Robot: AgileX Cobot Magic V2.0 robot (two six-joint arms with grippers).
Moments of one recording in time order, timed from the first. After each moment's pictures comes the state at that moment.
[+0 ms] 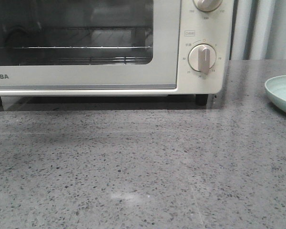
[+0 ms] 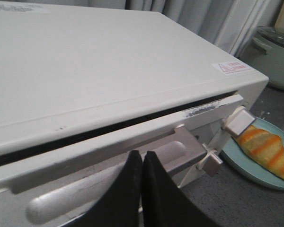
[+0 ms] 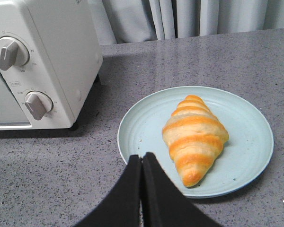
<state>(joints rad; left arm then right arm) -0.53 1.04 -0.78 -1.08 0.24 0.96 -0.05 0.12 -0.48 0.22 0.71 -0.10</state>
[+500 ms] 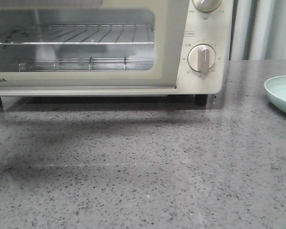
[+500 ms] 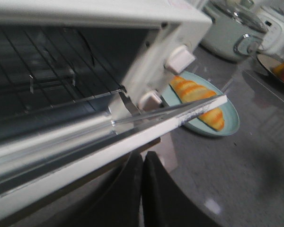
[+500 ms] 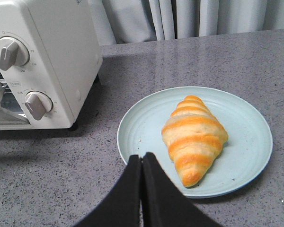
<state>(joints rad) -0.54 0.94 -0.63 -1.20 0.43 0.94 -0.05 0.12 -0.48 0.22 0.71 -0.10</state>
